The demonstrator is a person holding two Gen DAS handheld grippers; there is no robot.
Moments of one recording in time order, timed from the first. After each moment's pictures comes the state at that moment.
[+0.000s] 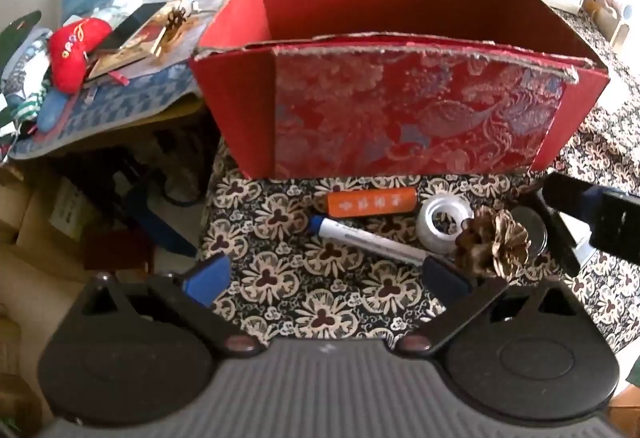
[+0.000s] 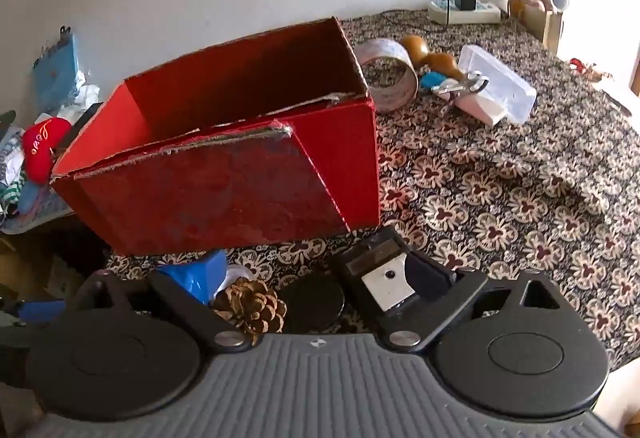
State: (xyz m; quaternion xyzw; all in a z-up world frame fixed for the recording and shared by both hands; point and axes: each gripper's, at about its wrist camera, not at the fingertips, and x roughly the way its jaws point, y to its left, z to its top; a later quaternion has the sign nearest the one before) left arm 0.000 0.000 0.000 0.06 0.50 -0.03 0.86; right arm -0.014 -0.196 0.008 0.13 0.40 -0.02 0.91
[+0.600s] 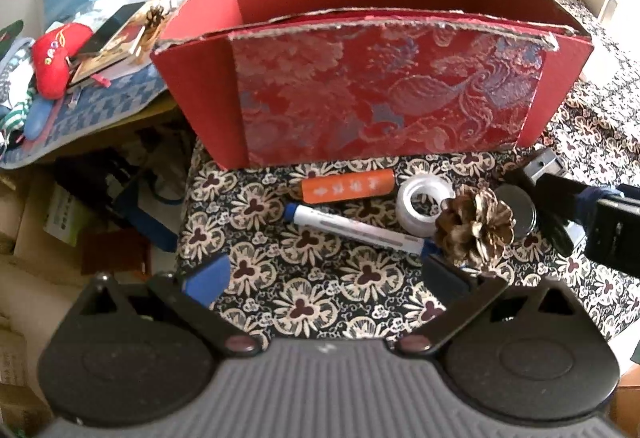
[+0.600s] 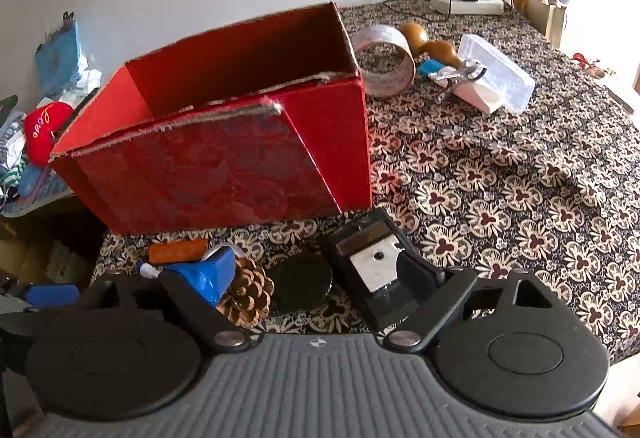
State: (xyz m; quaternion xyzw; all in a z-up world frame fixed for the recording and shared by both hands) left arm -0.003 -0.013 -0.006 0.08 0.50 -0.05 0.86; right arm -0.021 -0.199 0.005 0.13 0.42 -0.01 0.90
